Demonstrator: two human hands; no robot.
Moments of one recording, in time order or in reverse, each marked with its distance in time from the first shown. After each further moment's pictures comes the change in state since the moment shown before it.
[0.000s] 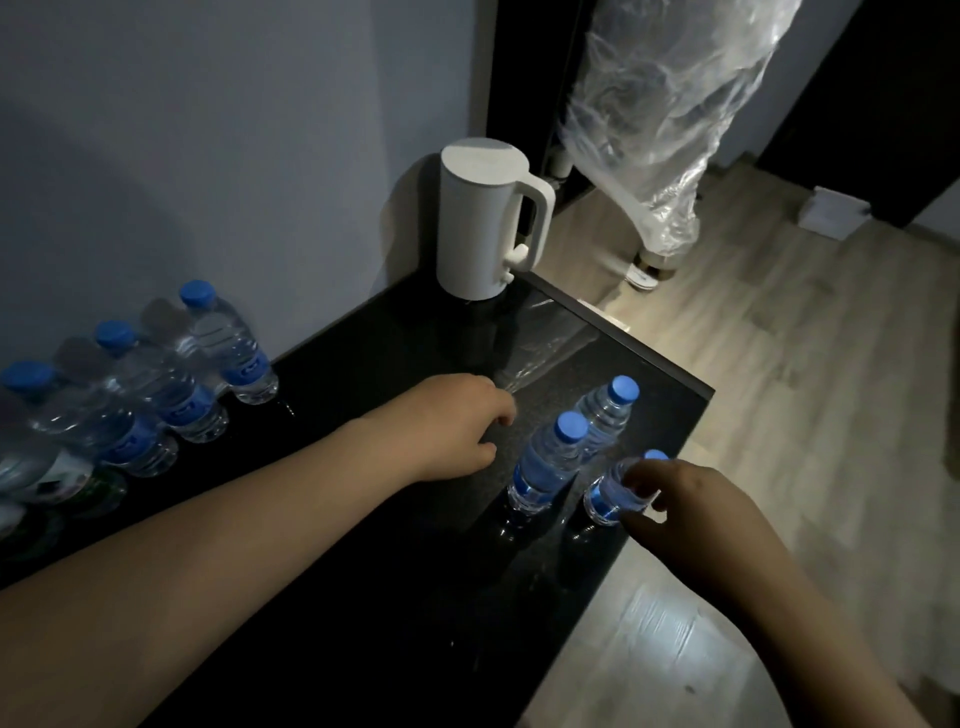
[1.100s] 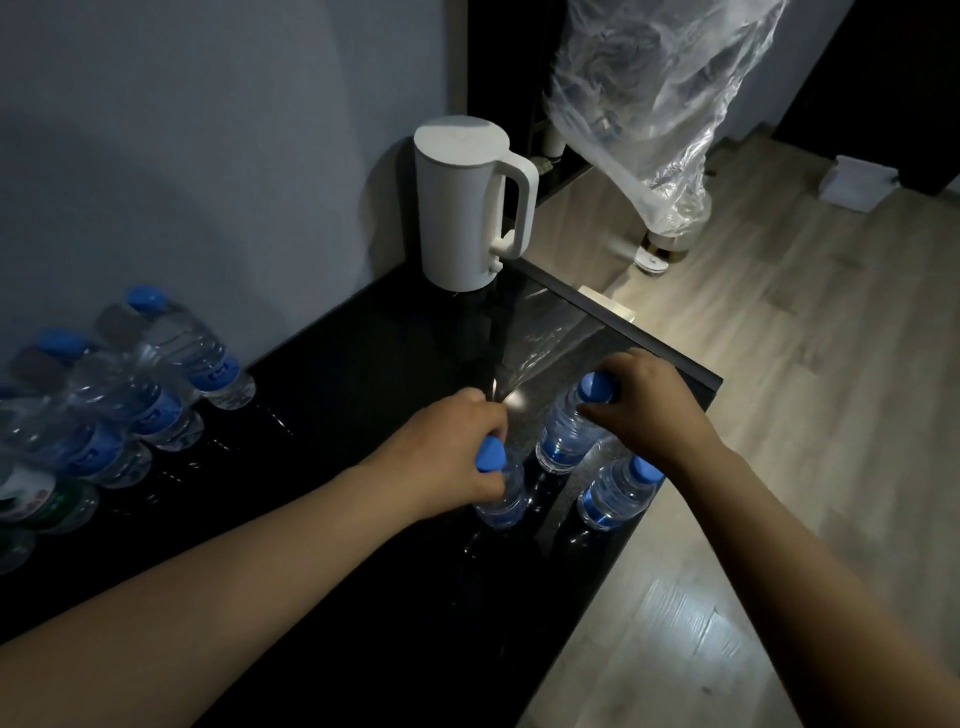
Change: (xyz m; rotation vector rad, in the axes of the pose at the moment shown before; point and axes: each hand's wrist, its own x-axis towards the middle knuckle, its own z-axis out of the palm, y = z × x) left_hand 0.031 0.015 0.044 -0.230 0.095 -0.106; right_hand 0.125 0.033 0.016 0.170 0.209 -0.144
